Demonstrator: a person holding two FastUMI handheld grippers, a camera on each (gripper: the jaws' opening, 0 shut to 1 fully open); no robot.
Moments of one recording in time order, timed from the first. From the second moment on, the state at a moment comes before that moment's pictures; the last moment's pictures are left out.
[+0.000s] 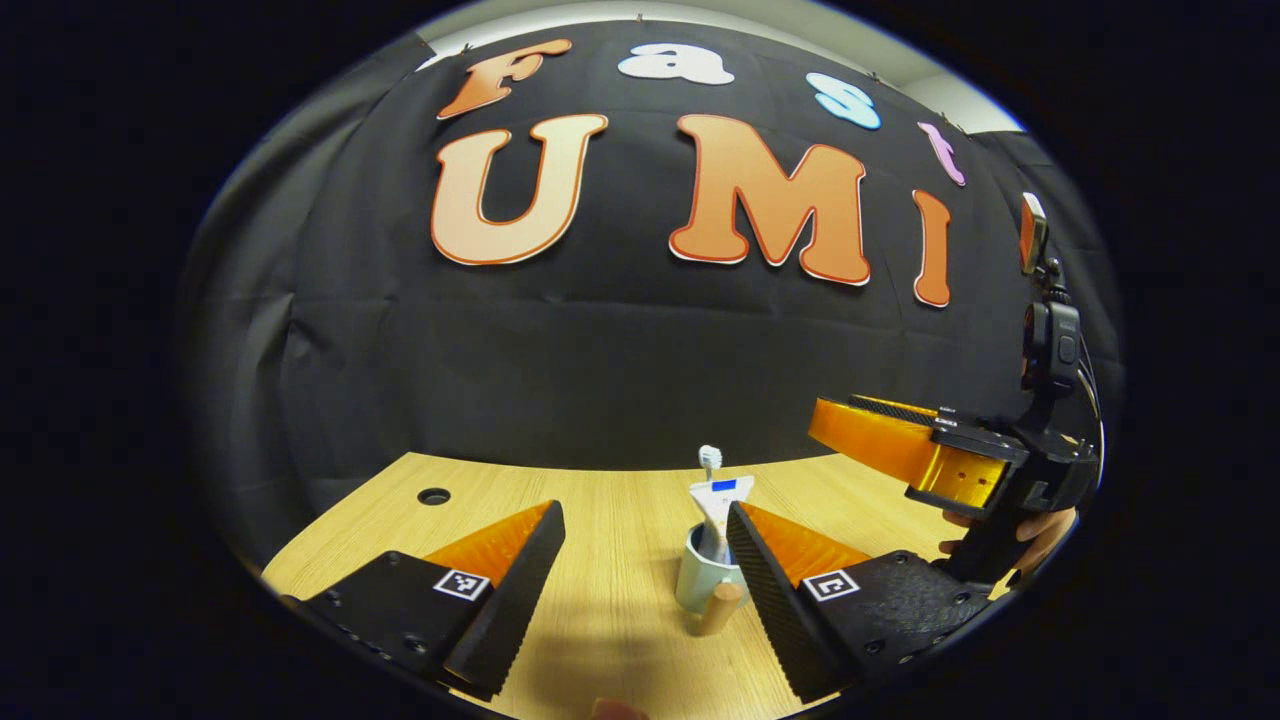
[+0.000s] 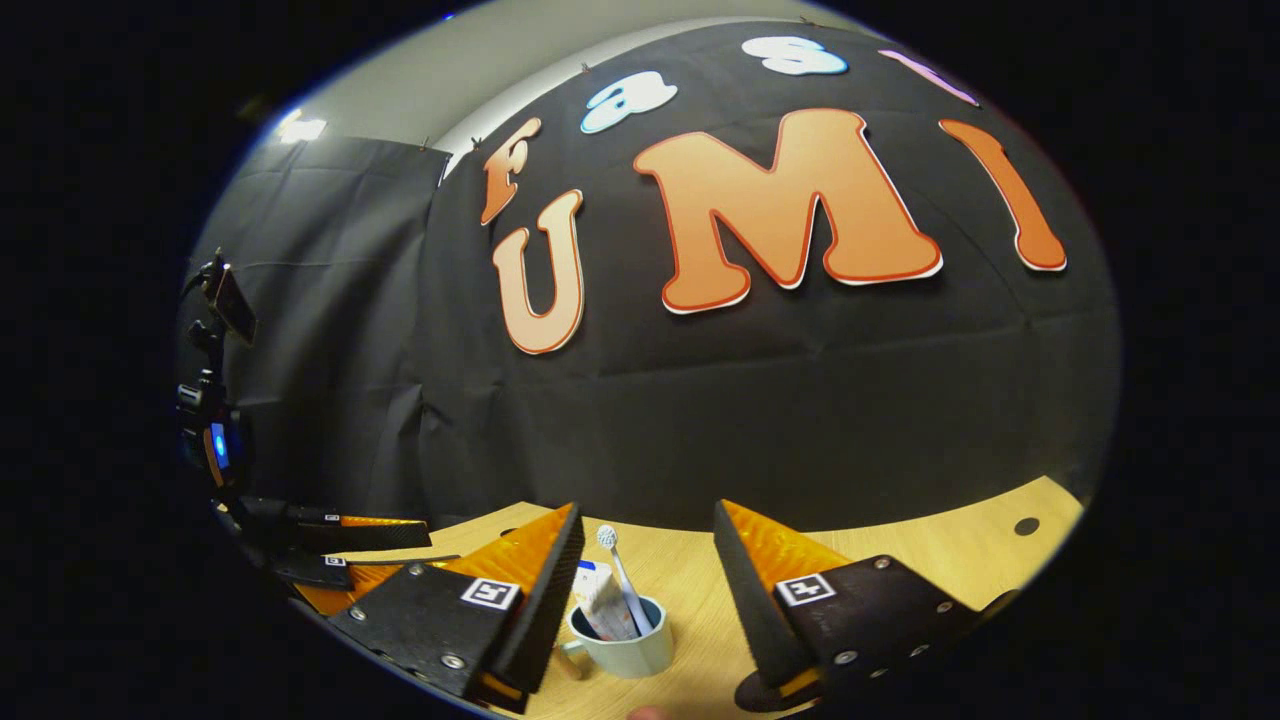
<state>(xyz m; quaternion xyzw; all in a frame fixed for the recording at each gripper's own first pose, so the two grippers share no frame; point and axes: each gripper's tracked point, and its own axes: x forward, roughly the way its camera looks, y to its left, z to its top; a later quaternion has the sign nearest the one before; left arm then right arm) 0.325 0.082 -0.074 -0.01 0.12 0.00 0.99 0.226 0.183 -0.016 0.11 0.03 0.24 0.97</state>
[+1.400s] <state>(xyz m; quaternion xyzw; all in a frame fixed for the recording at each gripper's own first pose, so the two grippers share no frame) 0.372 0.025 -0.183 0.04 0.43 -0.06 0.90 0.128 0.016 0.019 0.04 0.01 0.15 0.99</state>
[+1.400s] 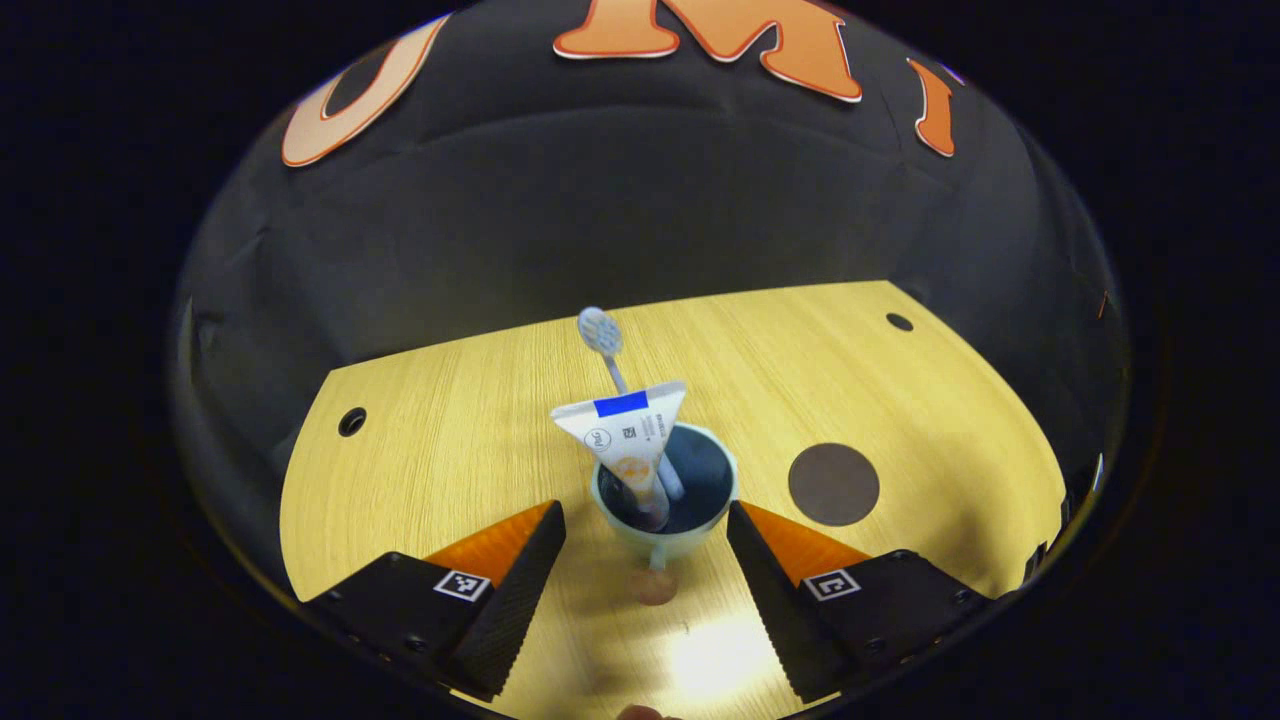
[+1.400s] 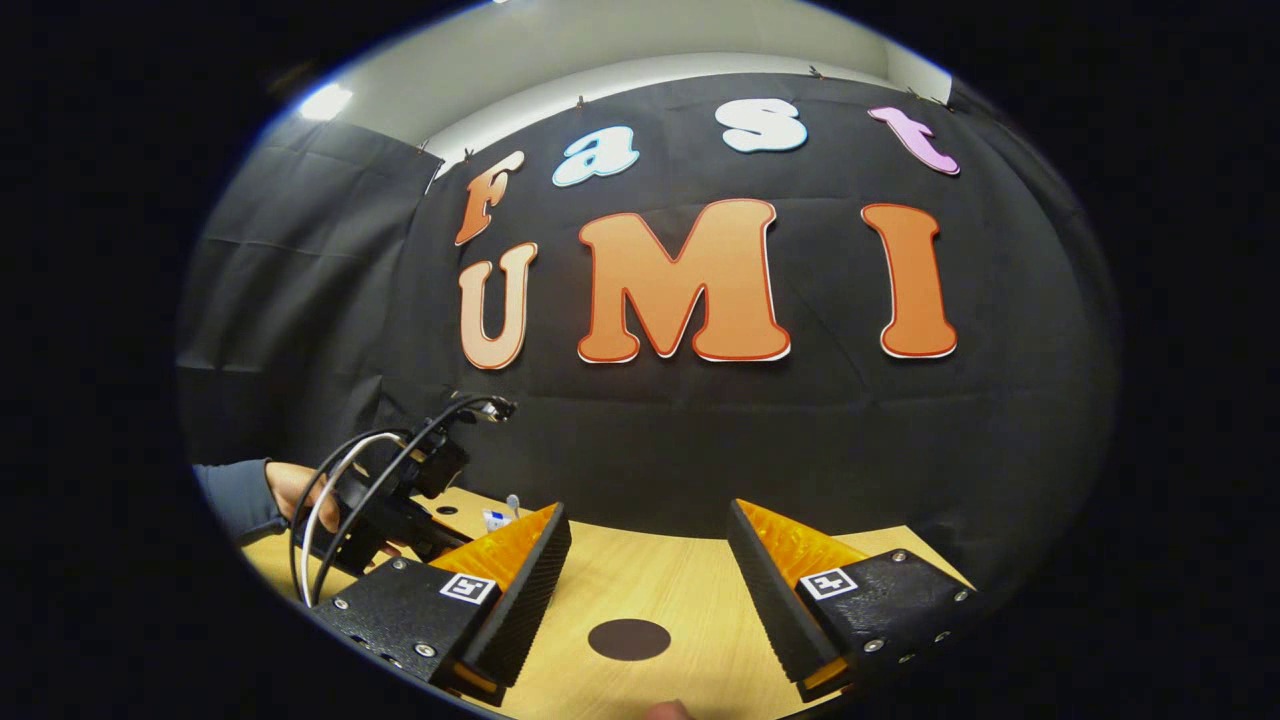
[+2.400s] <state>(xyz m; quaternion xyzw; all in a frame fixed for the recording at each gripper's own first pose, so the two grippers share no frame) 0.411 0.017 -0.232 0.02 0.56 -0.06 0.82 0.087 -0.008 0.026 0.02 0.00 0.14 0.99</state>
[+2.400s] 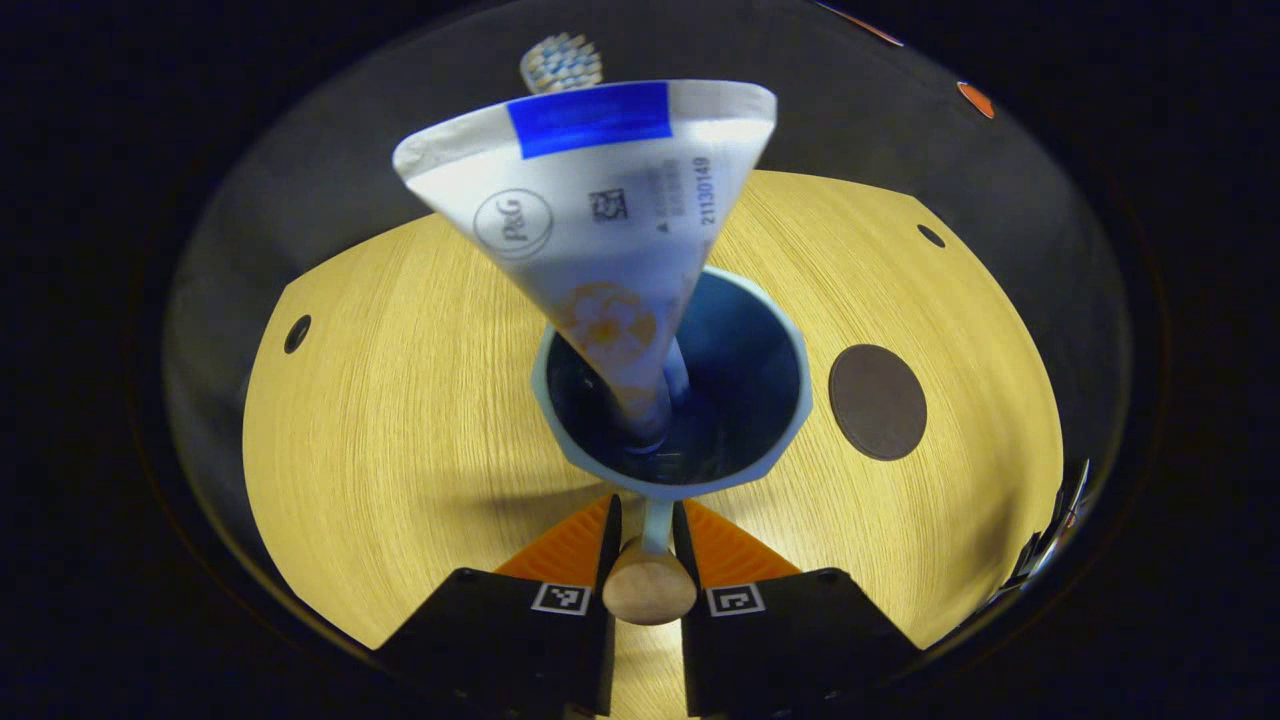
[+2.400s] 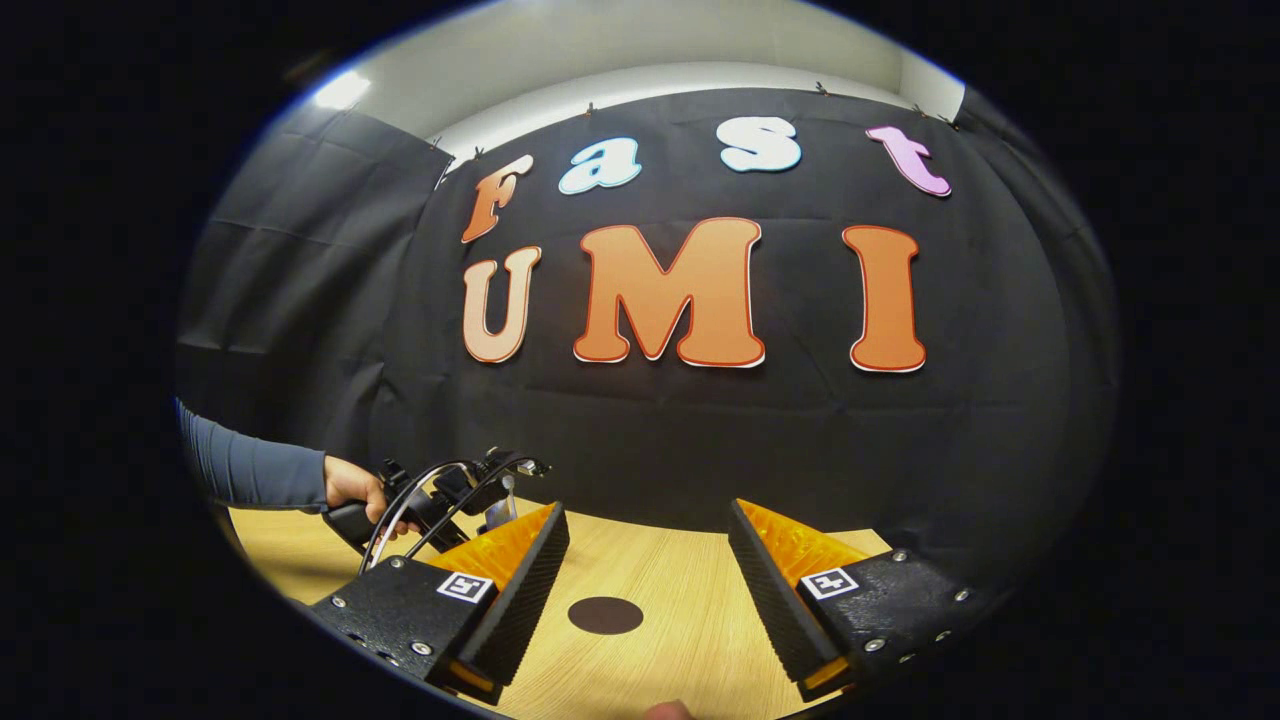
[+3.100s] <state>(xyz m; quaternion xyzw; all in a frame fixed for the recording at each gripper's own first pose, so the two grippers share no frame) 0.510 -0.026 -0.123 0.01 0.53 -0.06 0.85 0.068 -0.041 0.020 0.03 -0.01 0.10 0.99</state>
